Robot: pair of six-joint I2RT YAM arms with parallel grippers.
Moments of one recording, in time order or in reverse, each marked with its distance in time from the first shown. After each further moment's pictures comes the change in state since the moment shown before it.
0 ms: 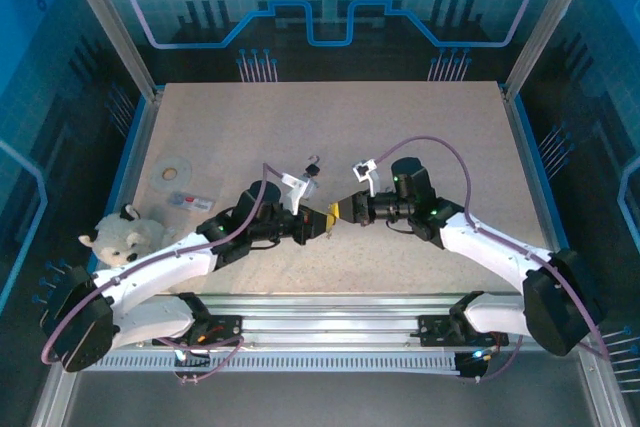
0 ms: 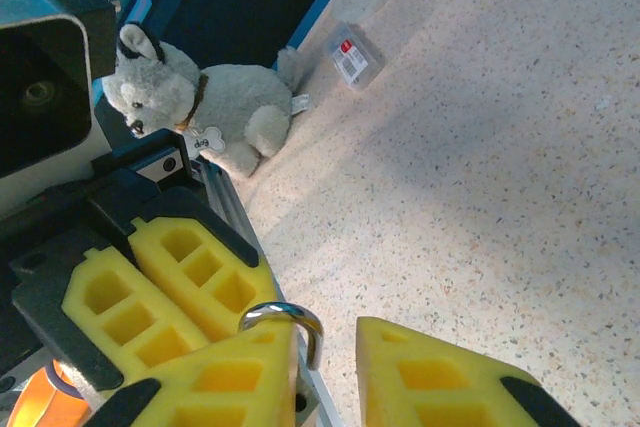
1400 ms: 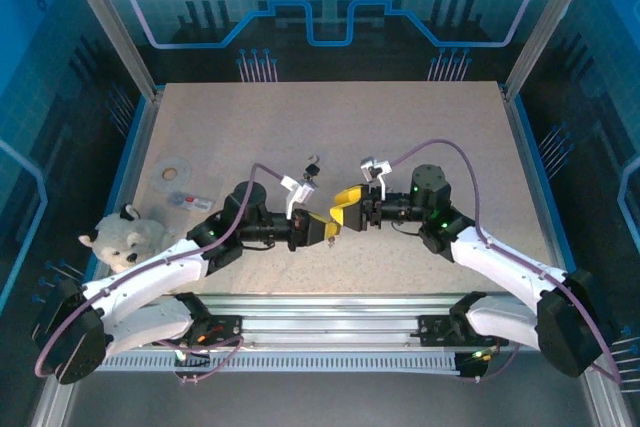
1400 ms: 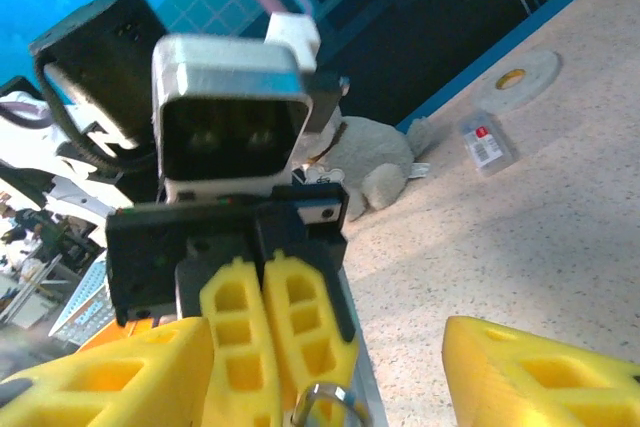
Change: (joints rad) left arm 0.041 -0.080 -0.044 0.122 0.277 -0.051; right arm -0.002 -0.116 -0.096 0.324 -0.174 0.045
